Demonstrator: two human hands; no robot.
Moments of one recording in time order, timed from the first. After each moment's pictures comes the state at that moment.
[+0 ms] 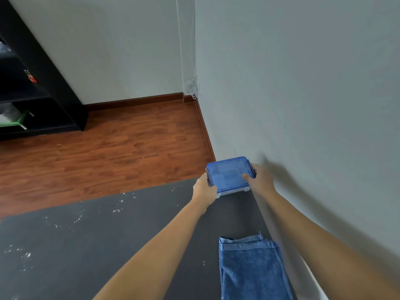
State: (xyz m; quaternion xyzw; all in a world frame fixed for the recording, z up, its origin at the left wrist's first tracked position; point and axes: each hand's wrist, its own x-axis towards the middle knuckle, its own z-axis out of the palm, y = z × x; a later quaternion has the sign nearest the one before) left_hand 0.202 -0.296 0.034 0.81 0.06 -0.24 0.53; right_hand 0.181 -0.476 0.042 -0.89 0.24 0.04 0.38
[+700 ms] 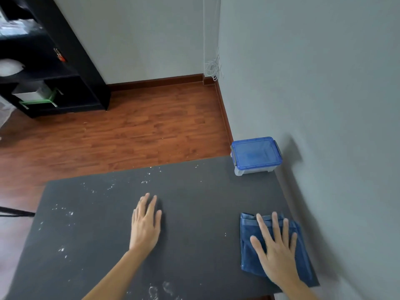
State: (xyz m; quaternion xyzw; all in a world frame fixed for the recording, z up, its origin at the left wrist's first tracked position) left_hand 0.080 -0.052 -0.034 0.96 0.03 -0.05 0.26; right_hand -0.035 -0.395 -0.038 -0.97 0.14 0.09 0.16
